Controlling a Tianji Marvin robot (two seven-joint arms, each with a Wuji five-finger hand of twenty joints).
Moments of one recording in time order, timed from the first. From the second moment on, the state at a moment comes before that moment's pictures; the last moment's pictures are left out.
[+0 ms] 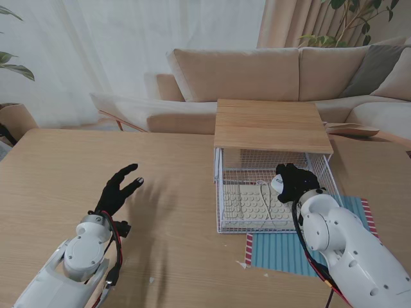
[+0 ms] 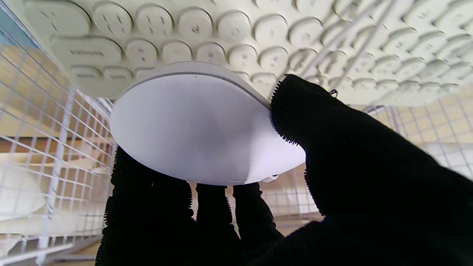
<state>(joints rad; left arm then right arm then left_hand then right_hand) 1.58 -1.21 -1.31 -1.45 0.09 -0.07 0.21 -1.49 -1.04 1.27 -1.58 -1.01 0.20 0.15 0.60 -0.27 0.44 -0.08 0.34 0.03 0.31 0.23 0.22 0.16 0.27 0.24 0.09 0.16 0.16 0.41 -0.10 0.32 0.15 0.57 0.65 -0.77 0.93 -0.20 0.24 0.19 0.67 0.71 0.31 0.17 1.06 0.62 0.51 0.18 1.02 0.53 0.36 0.14 1.25 0.70</state>
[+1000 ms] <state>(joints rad) 1.58 -1.21 -1.29 -1.46 0.07 -0.07 0.20 -1.82 -1.07 1.63 -1.97 -1.07 0.02 0.06 0.60 -0.27 0.44 -0.08 0.34 0.03 0.31 0.23 0.22 0.16 0.27 0.24 0.09 0.16 0.16 0.41 -0.10 0.32 0.15 0.57 0.67 -0.79 0.93 -0.22 0.26 0.18 0.67 0.69 0.32 0.17 1.06 0.63 0.52 0.19 1.03 0.53 0.38 0.14 1.25 0.71</state>
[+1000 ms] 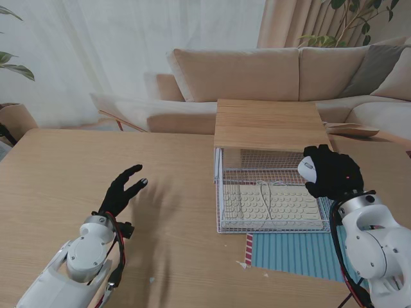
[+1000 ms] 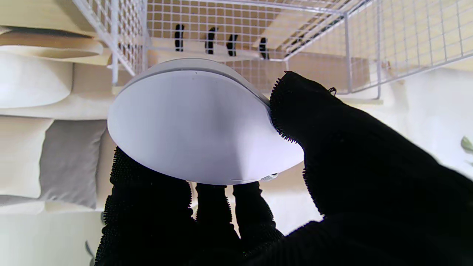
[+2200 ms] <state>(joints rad) 1.57 -1.21 -1.29 -1.44 0.09 -0.07 0.20 -2.11 -1.12 1.76 -1.94 -1.06 0.22 -0.31 0.60 -0.27 0.44 -0.08 0.34 0.03 0.31 0.23 0.22 0.16 0.27 0.24 0.09 0.16 0.16 0.41 -0.10 0.32 0.15 0.57 0.68 -0.80 0.93 -0.24 0.27 0.18 0.67 0.68 0.33 0.17 1.06 0.63 0.52 0.20 1.04 0.53 0.38 0.16 1.25 0.72</state>
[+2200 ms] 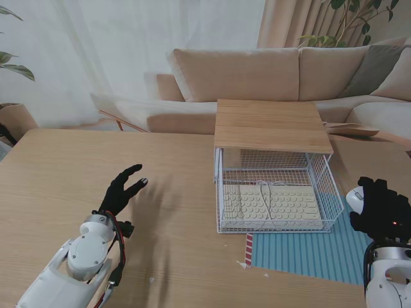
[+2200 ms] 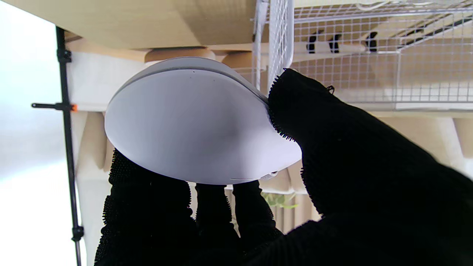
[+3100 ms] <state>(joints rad) 1.57 -1.21 -1.29 -1.44 0.09 -0.07 0.20 -2.09 -1.14 1.62 -1.80 -0.99 0.49 -0.34 0.60 -0.27 0.44 -0.08 0.34 0.03 0.31 0.23 0.22 0.16 0.27 0.24 0.09 0.16 0.16 0.41 -0.10 0.32 0.15 0.57 0.68 -0.80 0.93 -0.24 0.27 0.19 0.65 0.67 0.33 0.18 1.06 0.63 0.52 0.21 1.05 0.53 0.37 0.16 1.27 0.73</state>
